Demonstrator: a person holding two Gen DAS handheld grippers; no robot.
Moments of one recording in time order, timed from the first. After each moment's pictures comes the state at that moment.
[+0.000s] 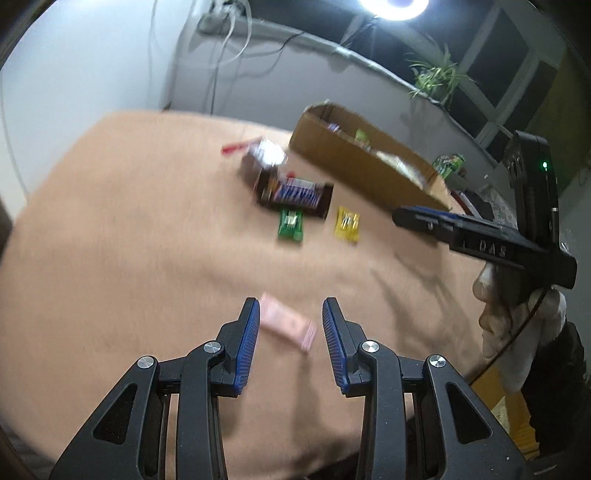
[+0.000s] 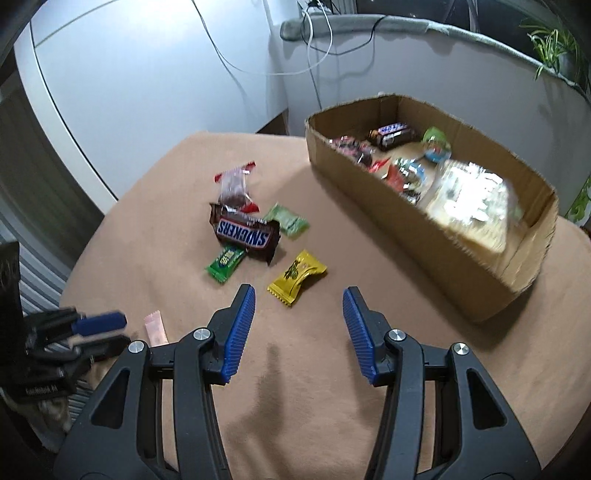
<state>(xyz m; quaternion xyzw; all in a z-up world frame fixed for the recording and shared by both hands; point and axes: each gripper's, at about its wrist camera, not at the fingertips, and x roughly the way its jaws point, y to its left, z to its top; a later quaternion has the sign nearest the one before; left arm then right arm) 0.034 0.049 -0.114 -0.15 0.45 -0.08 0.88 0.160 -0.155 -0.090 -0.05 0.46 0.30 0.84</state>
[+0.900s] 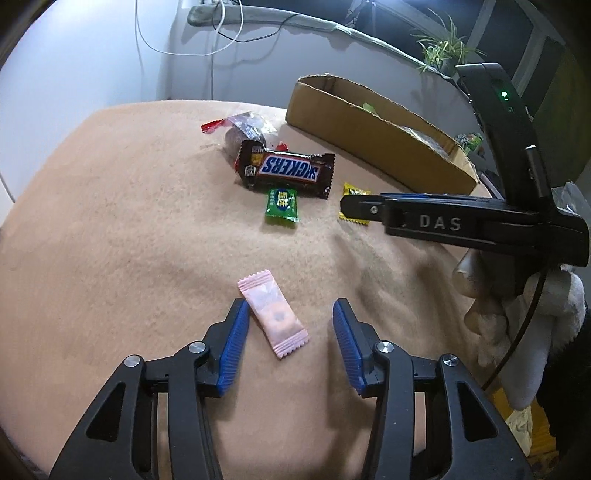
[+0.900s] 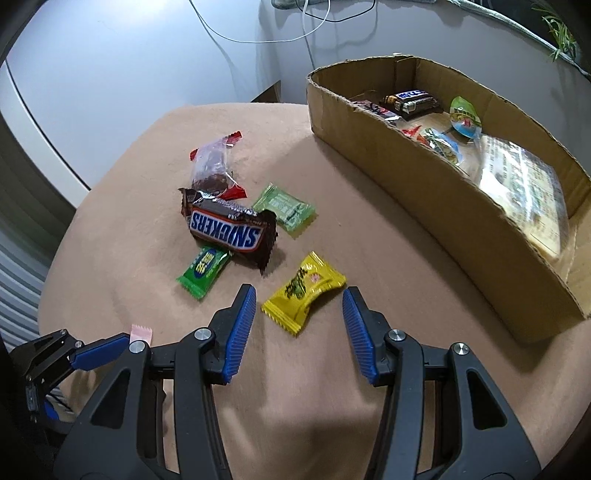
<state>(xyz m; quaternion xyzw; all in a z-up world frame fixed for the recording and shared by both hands) 0.051 0.014 -0.137 -0.10 0.46 -0.05 0.88 0.193 -0.115 -0.130 -0.07 0.50 0.28 0.82</state>
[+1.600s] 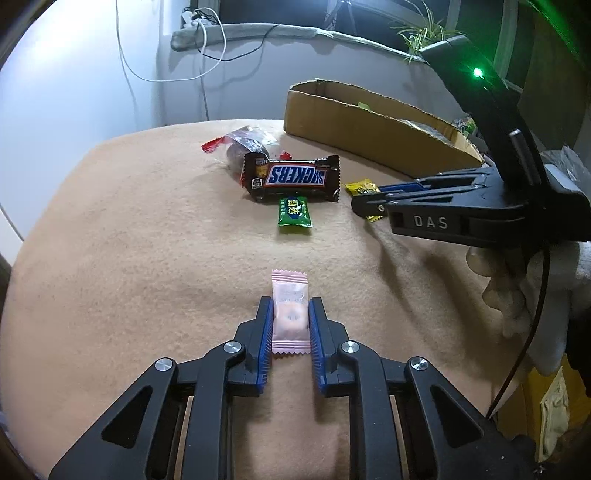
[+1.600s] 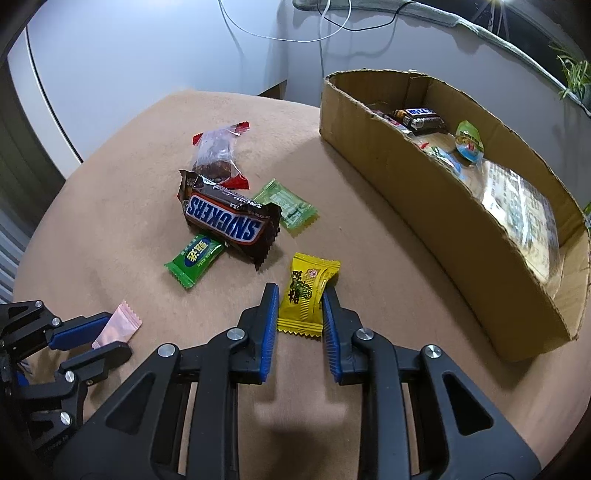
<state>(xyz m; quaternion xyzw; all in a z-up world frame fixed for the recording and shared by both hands) 0.044 0.016 -0.139 -0.04 0.43 -0.05 0.90 0.177 -0.111 -0.131 -0.13 0.47 0.28 0.83</state>
